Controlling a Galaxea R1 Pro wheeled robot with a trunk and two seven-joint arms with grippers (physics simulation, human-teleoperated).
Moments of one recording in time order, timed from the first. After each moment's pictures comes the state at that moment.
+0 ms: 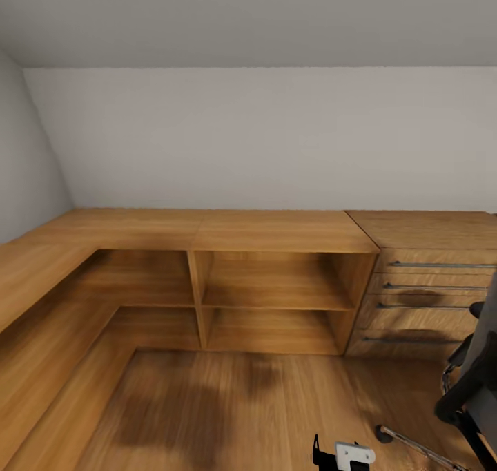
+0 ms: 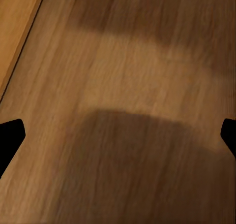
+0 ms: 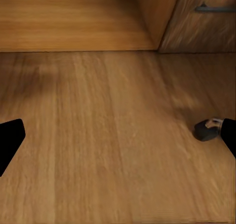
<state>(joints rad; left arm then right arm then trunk) -0.21 -0.03 -0.06 -0.10 0.14 -0.47 0.30 -0.41 0.10 0.53 0.02 -0.45 -0.73 -0.35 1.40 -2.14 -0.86</state>
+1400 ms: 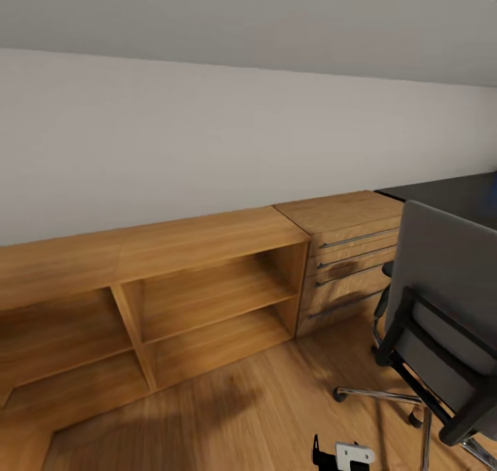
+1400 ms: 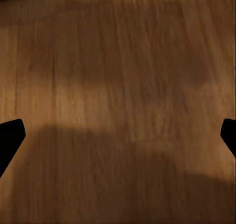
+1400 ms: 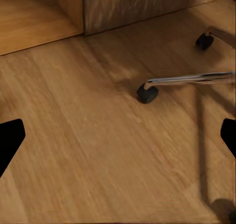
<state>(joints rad) -0.21 -0.03 -0.06 -0.10 0.14 -0.47 0.30 -0.41 0.10 0.54 0.02 -0.45 -0.73 -0.35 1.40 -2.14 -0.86</state>
